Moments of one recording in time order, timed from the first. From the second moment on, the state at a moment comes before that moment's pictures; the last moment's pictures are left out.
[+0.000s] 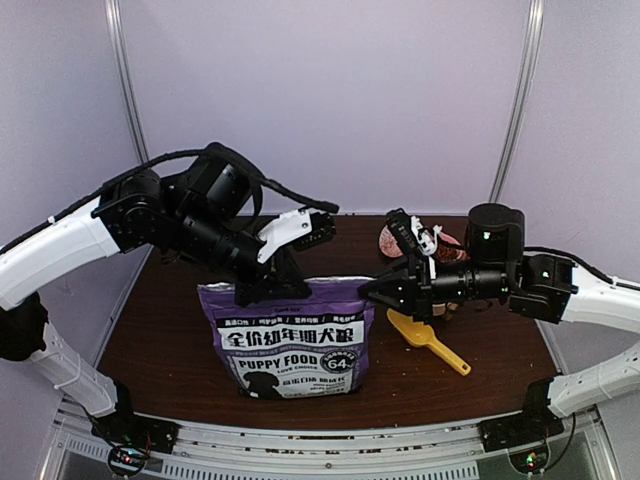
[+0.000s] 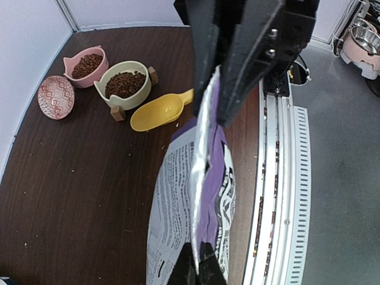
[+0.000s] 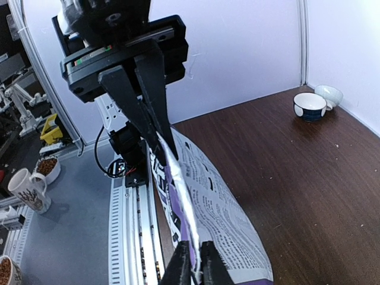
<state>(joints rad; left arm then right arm) -1.13 1.46 1.63 -0.94 0.21 0.22 0.99 1.07 0.92 -0.09 -0.40 0.10</state>
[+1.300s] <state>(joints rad) -1.18 1.60 1.75 -0.91 0.18 0.24 0.99 1.07 0.89 -0.02 -0.42 0.14</state>
